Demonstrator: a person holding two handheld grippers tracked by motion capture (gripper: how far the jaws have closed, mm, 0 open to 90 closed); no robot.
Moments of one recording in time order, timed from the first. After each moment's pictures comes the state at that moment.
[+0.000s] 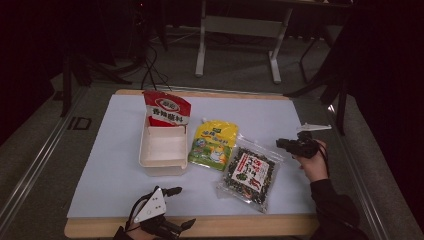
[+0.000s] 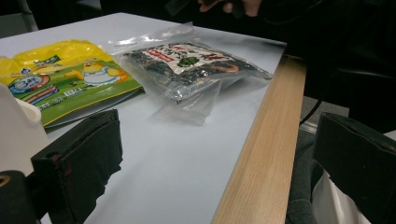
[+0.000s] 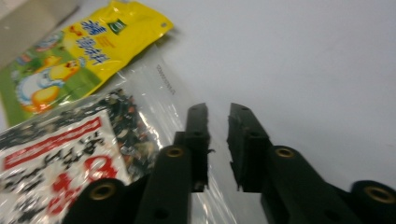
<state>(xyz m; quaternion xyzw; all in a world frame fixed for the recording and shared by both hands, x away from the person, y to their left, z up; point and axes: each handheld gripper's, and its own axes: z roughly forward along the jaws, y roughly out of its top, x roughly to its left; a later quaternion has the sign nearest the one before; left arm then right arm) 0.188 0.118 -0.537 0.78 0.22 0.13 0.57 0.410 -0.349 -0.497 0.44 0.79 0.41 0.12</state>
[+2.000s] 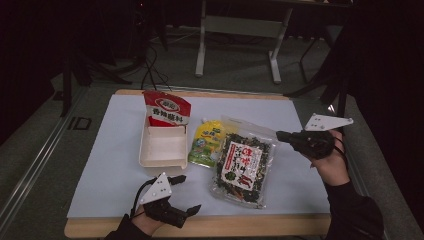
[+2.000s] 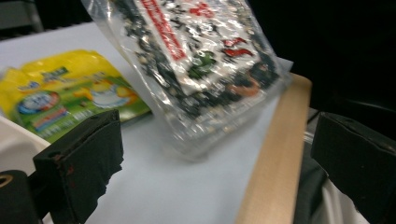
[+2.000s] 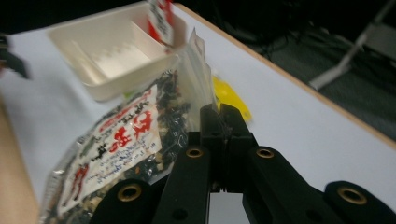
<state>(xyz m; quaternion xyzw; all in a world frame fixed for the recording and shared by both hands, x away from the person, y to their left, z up) 0.214 0.107 -0.501 0.78 0.25 0.11 0.57 0.330 -0.301 -0.367 0.24 0.84 0.45 0.18</state>
